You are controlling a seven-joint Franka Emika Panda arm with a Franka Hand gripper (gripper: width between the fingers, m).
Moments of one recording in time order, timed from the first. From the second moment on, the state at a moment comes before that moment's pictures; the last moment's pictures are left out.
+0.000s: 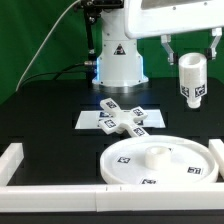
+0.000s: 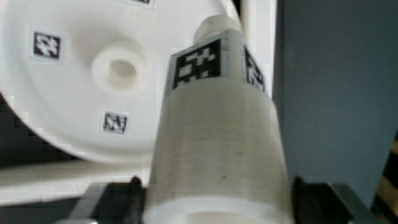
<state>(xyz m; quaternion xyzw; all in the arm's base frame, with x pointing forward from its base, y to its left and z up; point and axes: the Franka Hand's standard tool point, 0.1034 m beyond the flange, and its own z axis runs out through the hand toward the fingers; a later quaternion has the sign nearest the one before) 0.556 0.086 0.177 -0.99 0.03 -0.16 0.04</state>
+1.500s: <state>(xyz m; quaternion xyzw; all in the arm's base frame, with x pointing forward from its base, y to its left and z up) 0.555 0.046 0.121 -0.96 -0.01 -0.28 -0.03</state>
